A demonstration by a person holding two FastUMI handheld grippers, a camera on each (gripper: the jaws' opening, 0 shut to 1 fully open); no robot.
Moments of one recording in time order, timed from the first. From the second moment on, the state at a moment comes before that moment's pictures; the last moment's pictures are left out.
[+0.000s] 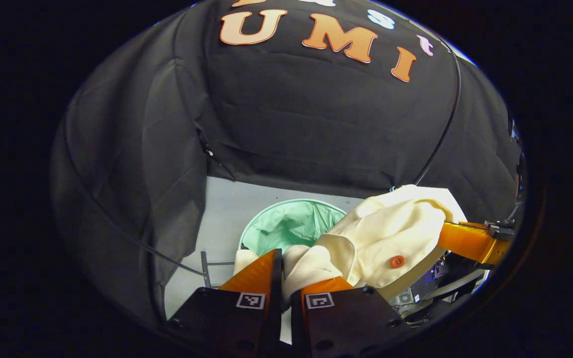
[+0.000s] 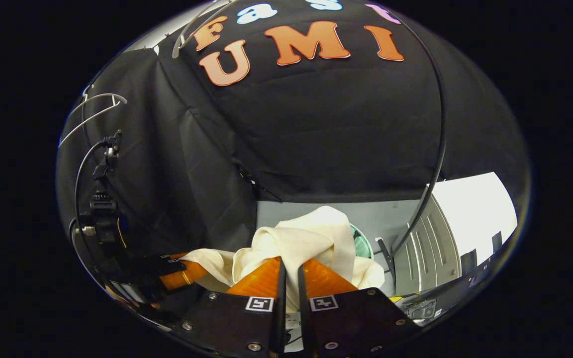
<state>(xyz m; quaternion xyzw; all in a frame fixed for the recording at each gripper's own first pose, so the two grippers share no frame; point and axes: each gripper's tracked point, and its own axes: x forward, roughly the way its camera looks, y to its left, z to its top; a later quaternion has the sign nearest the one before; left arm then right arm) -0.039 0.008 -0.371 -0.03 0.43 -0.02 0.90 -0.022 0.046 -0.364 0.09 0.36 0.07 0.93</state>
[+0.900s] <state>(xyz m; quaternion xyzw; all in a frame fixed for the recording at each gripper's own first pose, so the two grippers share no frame) -0.059 0.018 -0.370 0.01 0.44 0.01 0.90 -0.036 0.054 -0.352 0.09 0.34 0.08 0.93</state>
